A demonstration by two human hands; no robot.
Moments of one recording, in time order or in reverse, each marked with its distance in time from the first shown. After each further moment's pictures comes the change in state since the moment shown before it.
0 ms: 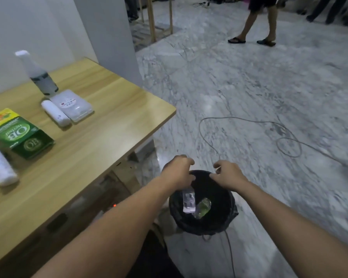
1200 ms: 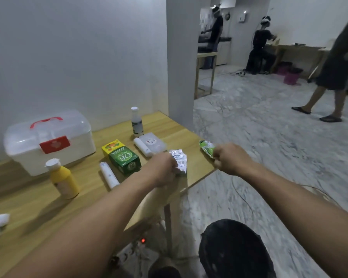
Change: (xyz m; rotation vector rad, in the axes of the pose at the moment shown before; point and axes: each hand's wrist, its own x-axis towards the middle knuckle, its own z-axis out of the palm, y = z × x) left_hand -0.138 -0.095 -0.178 0.108 0.375 -0.122; right_hand -0.045 -0.231 -0.077 -0.567 0.338 -0.673
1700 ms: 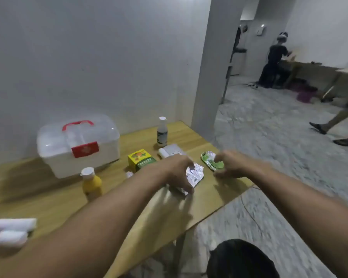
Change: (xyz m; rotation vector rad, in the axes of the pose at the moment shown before) left_hand 0.007 -0.046 -0.060 -0.061 -0.185 0.034; right_hand 0.065 -0.065 -0.026 -0.018 -0.282 -0.063
